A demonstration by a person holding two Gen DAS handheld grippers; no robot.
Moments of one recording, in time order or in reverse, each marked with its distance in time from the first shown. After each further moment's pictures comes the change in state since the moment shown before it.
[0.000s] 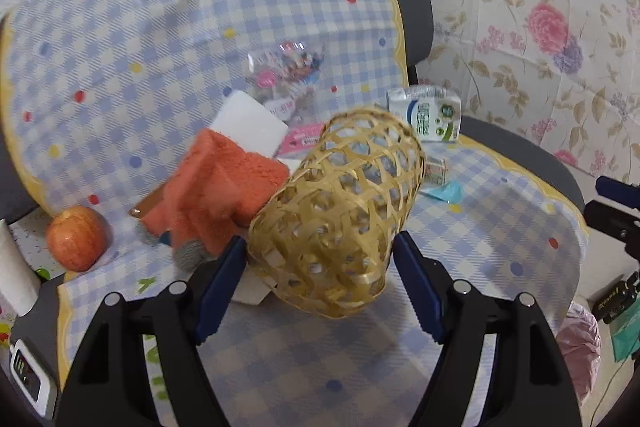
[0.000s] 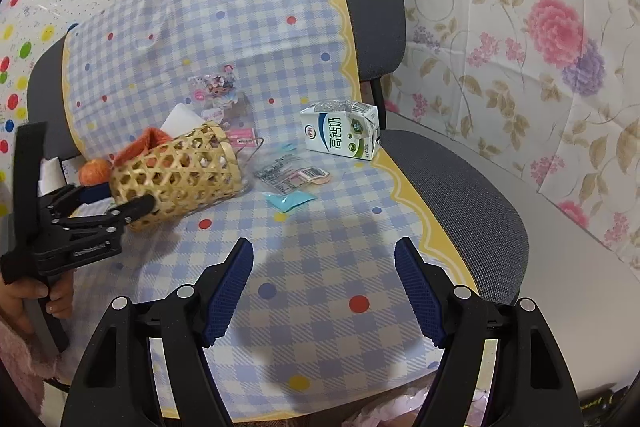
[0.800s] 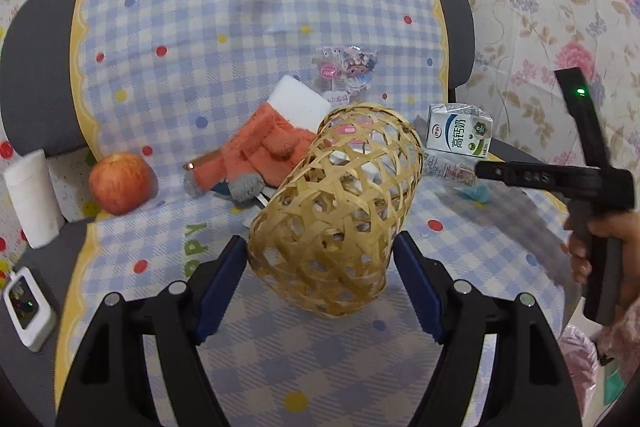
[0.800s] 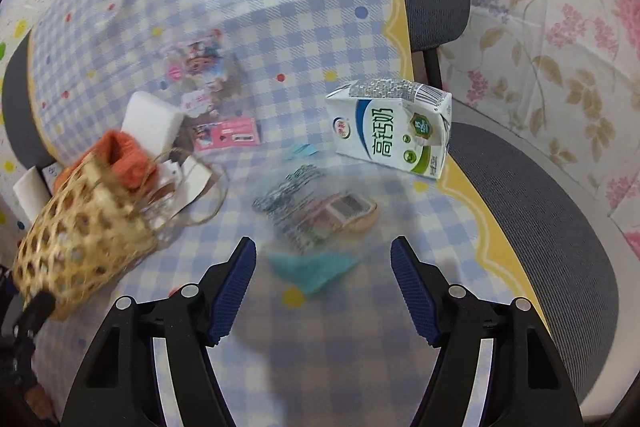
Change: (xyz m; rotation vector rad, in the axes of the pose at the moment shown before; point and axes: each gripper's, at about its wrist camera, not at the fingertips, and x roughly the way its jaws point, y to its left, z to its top) left arm -0.018 0.029 -0.036 -0.164 -0.031 0.066; right arm 0.149 0.012 0.062 0.018 0.142 0.089
